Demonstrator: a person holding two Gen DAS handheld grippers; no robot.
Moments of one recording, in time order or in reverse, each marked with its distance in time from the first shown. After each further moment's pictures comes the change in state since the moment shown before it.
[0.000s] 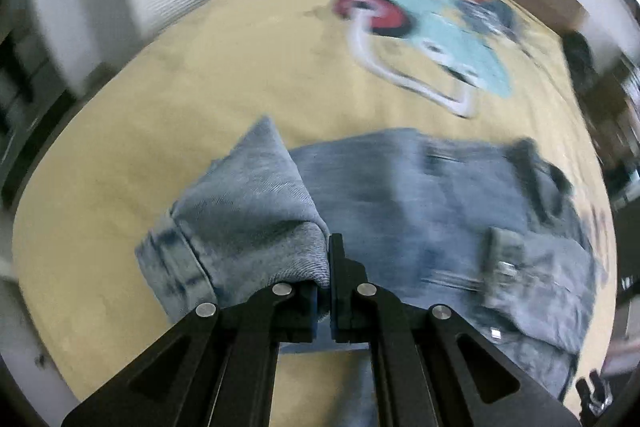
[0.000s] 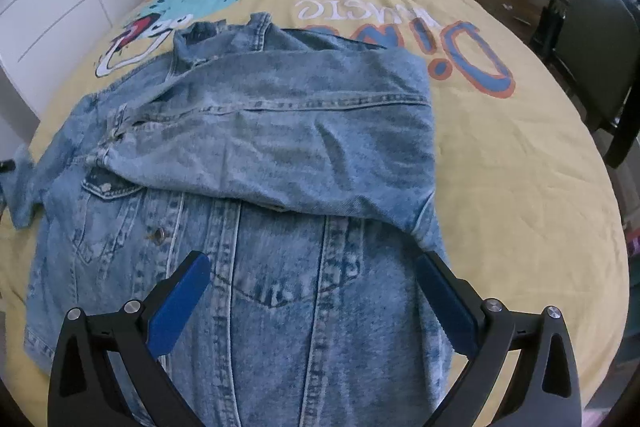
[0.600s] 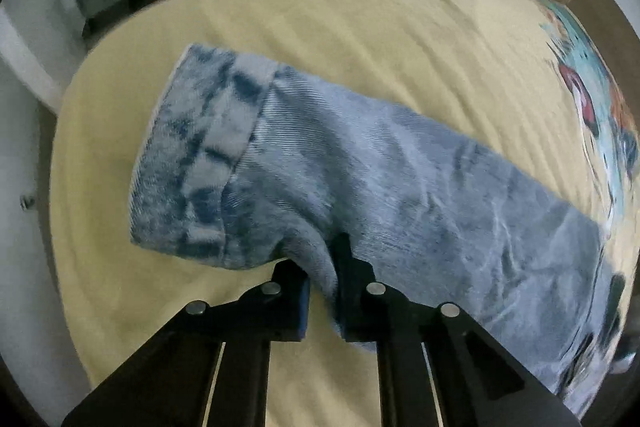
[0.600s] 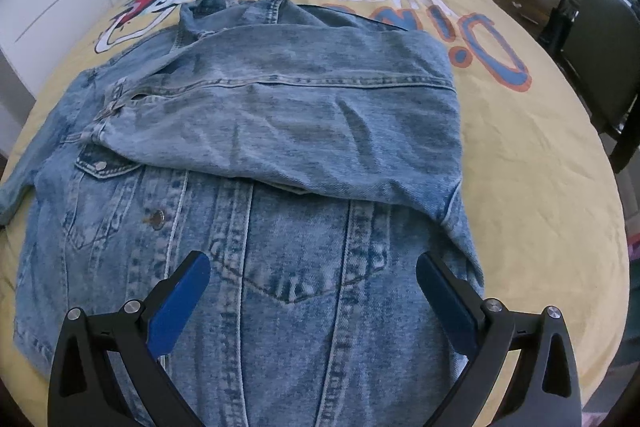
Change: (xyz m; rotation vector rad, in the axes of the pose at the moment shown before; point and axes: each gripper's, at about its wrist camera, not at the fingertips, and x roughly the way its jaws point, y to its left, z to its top) left arm 0.034 0.253 -0.036 -0.570 0.050 0.207; right arm 0.023 0.021 -0.009 -0.037 0.062 -0.016
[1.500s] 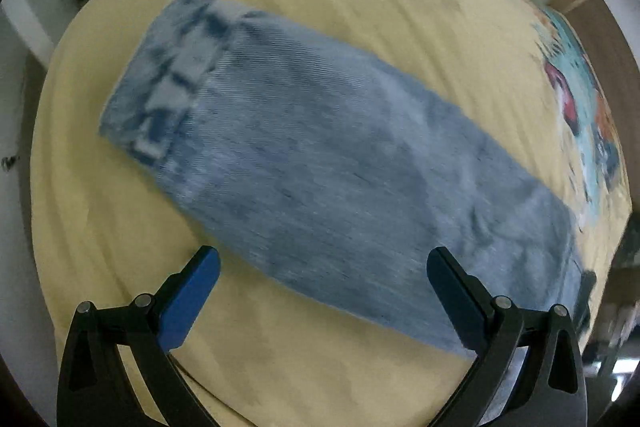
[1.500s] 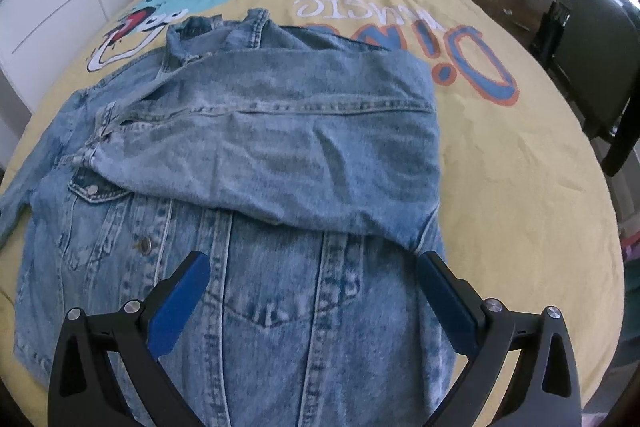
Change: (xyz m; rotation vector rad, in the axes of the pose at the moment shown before) left arm 0.019 -0.032 -0.079 -0.136 0.093 -0.084; right arm -0.002 -0.015 0.009 0.015 -0.030 -0.018
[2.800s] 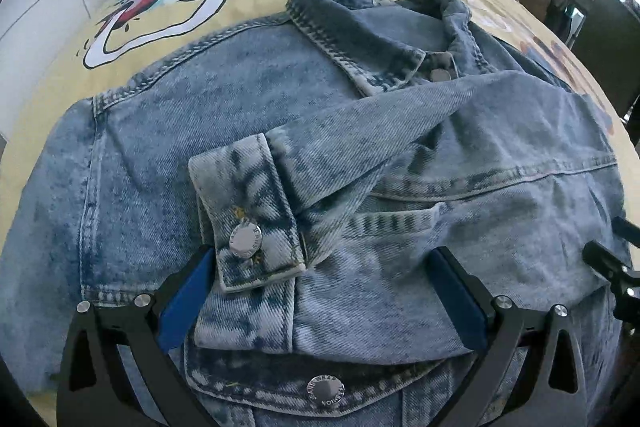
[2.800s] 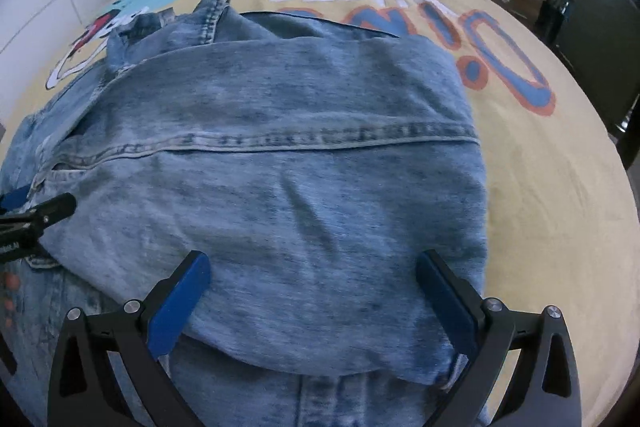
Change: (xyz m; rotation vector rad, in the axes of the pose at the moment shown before) left arm 0.084 -0.337 -0.259 1.189 -0.046 -0.135; right arm 0.090 -0.017 0.050 0.042 -0.007 -0.001
